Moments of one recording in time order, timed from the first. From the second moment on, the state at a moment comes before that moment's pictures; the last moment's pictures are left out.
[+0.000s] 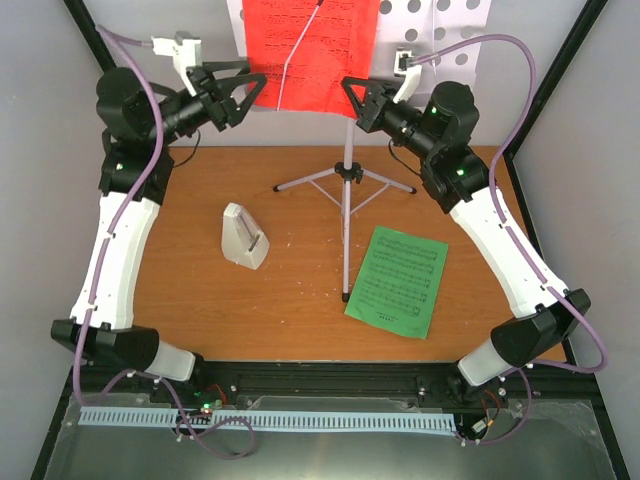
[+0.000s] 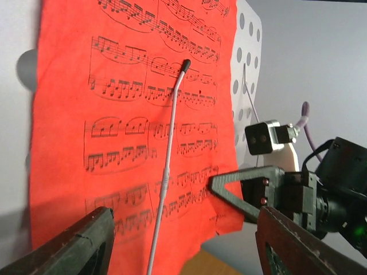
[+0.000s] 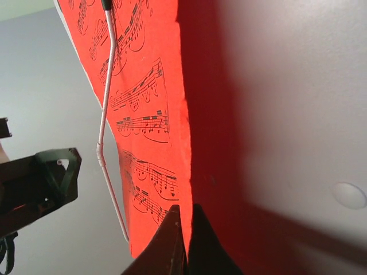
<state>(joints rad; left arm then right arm) -0.17 1.41 1.81 -0.14 0.80 -0.43 0.49 1.54 1.78 -0.06 -0.37 0.56</state>
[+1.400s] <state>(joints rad) -0.32 1.73 2.19 -0.27 0.71 -0.35 0.49 1.53 1.77 -0.06 -0.35 0.55</state>
